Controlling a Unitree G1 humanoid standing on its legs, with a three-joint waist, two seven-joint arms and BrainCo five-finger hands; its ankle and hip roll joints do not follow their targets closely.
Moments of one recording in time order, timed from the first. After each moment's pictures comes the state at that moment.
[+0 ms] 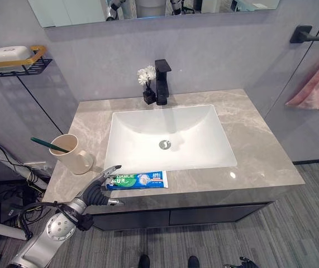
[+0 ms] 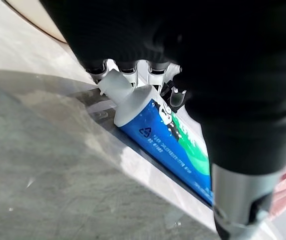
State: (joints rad) left arm 0.16 0.78 -0.25 -0.03 0.02 -0.21 -0.02; right arm 0.02 -0.32 0.26 1.26 0.14 -0.07 -0.06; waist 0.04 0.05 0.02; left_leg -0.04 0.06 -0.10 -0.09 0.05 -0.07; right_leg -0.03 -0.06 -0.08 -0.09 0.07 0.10
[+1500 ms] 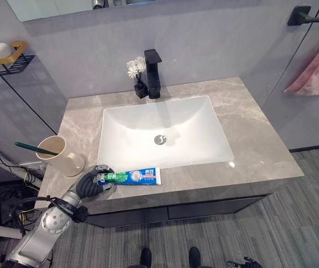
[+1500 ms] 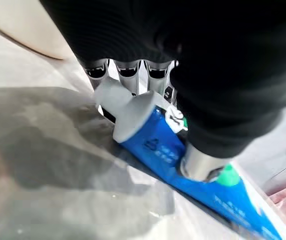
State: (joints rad) left arm 0.12 0.78 -0.17 -0.04 0.07 -0.15 -0.02; right arm 0.04 -0.34 0.20 1.27 0.22 -0.07 -0.04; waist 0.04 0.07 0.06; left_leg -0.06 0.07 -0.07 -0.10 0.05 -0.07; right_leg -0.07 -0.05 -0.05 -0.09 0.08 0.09
